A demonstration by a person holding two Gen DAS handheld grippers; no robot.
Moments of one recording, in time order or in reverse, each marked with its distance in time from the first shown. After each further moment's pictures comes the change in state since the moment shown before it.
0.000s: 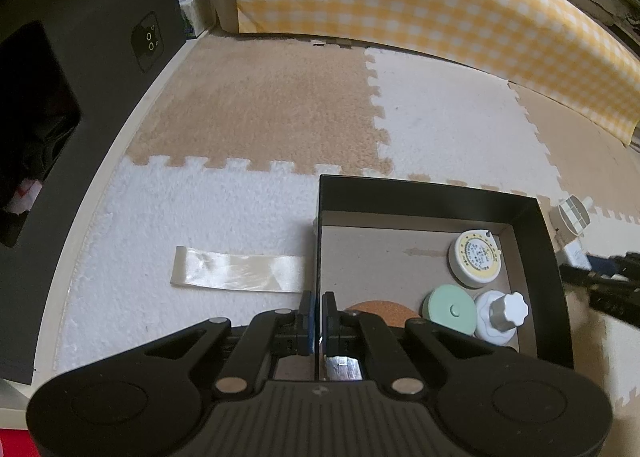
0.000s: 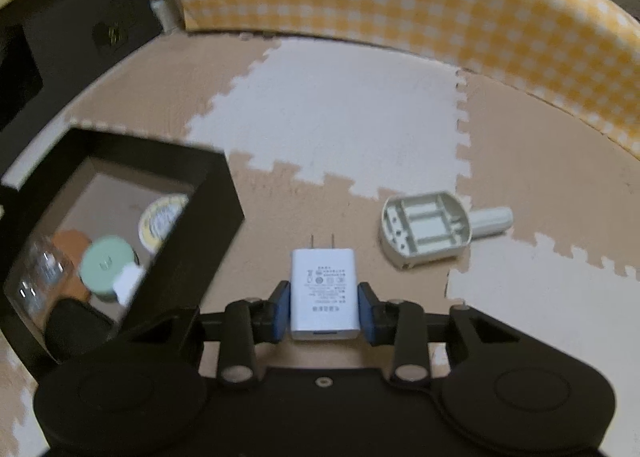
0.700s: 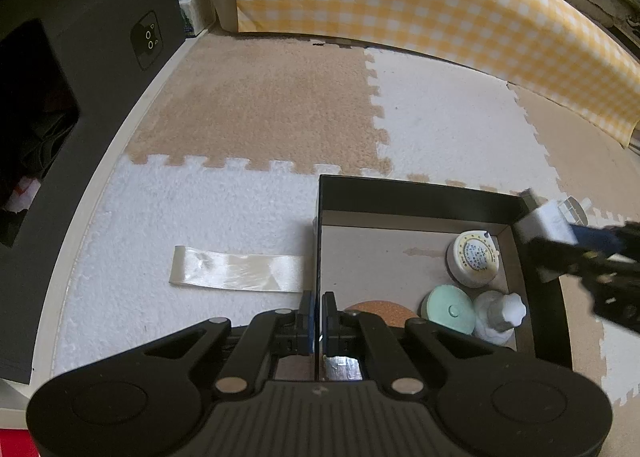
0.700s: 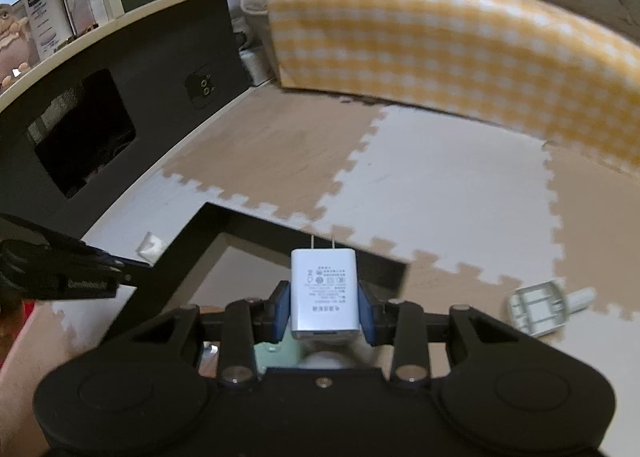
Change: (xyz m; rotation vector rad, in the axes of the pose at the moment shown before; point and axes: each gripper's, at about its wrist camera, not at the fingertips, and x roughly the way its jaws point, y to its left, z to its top) left arm 0.001 -0.002 0.000 -0.005 0.002 -0.003; right arm -0.038 0.087 0.049 -0.030 -0.088 0.183
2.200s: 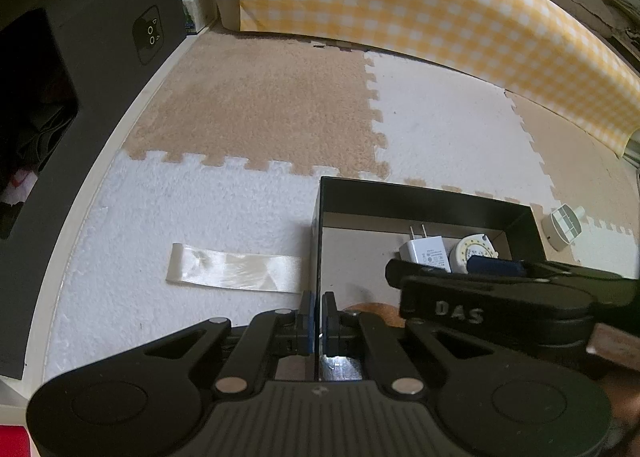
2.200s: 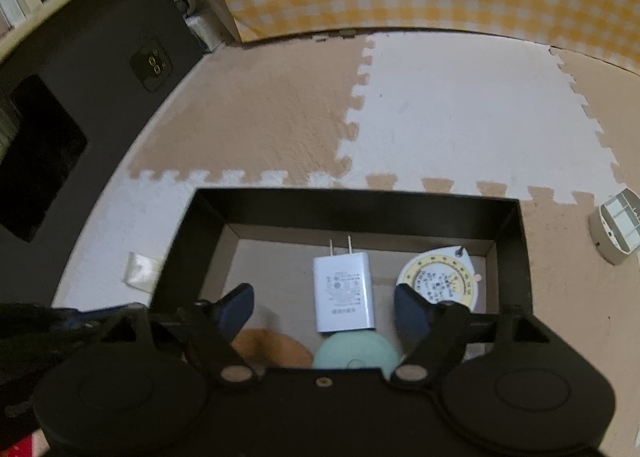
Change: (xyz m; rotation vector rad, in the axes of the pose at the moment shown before) left arm -0.001 0.006 0.002 -0.028 -0.002 -0.028; right arm 0.074 0.042 0.000 0.255 0.114 -0.061
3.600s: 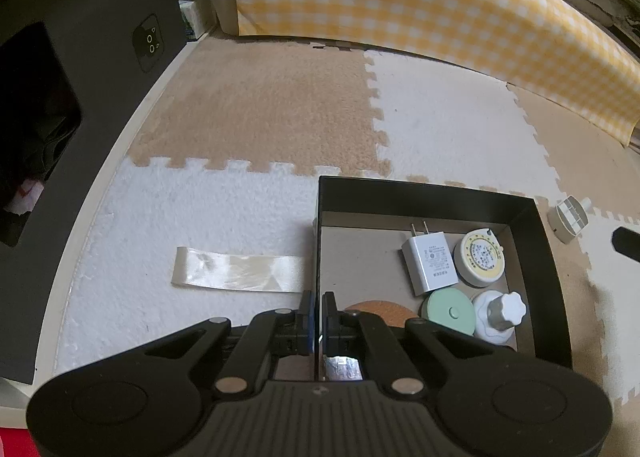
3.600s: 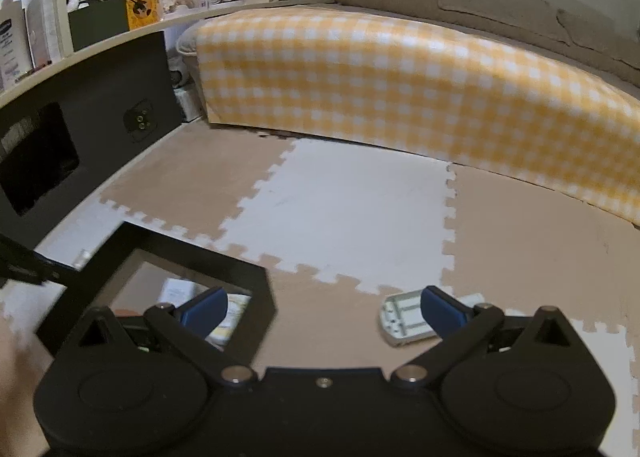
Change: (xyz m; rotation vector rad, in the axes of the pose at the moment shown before) left arm -0.002 -0.004 -0.002 0.028 -0.005 0.030; right arm -0.111 -0.129 -0.010 -0.228 -0.265 -0.096
